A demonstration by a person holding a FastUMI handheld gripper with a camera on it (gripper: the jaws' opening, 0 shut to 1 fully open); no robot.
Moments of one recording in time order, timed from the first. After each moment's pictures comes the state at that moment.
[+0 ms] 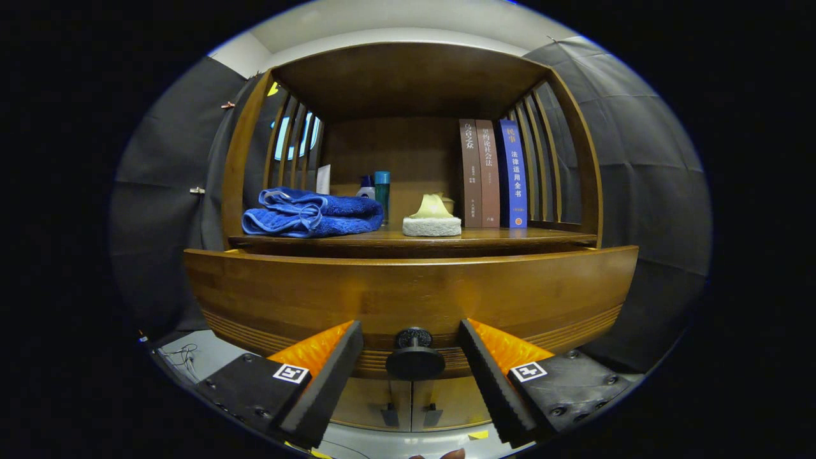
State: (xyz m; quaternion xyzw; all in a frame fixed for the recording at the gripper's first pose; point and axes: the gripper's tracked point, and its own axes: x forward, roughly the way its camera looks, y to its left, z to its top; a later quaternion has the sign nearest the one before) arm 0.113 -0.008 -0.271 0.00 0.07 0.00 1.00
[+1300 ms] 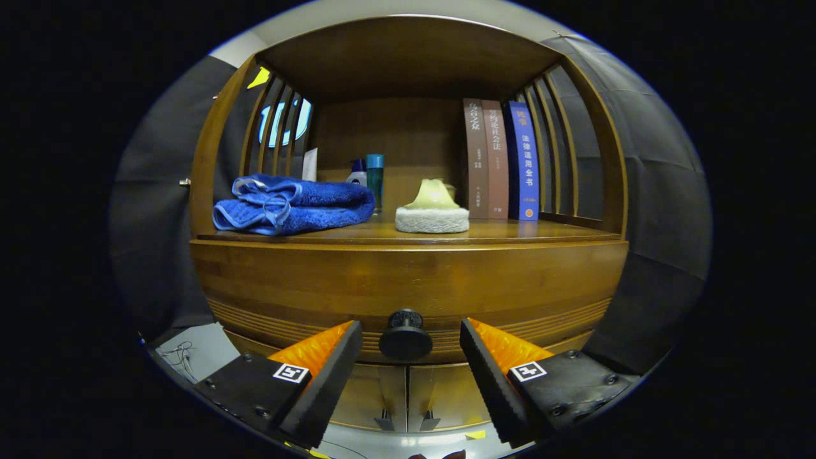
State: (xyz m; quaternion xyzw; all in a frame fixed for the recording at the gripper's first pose) arm 0.140 -0.019 -0.264 0.00 0.10 -0.02 1.00
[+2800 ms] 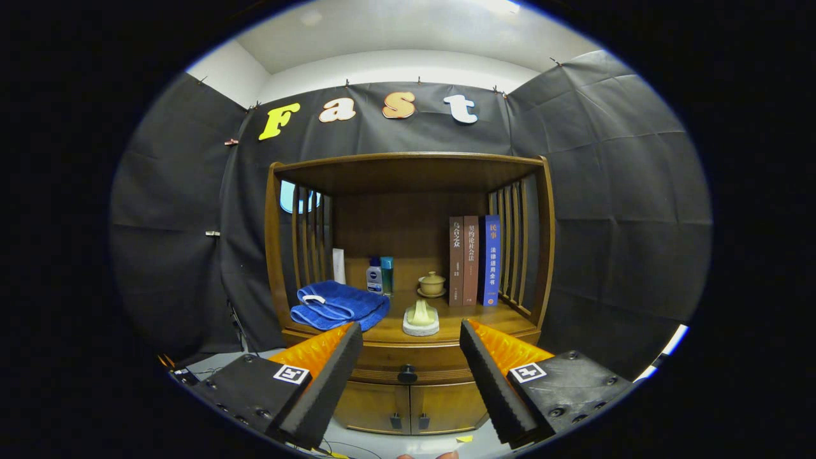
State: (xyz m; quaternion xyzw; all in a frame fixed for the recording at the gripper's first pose) arm 0.009 -0.018 -0.044 0.01 0.03 0.00 1.00
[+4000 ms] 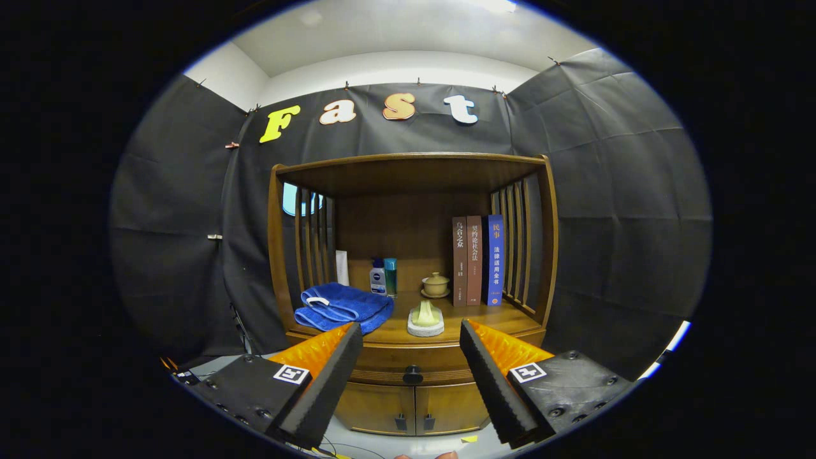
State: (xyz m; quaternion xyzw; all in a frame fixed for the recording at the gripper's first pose) arm 0.009 -0.015 -0.042 0.02 0.02 0.01 1.00
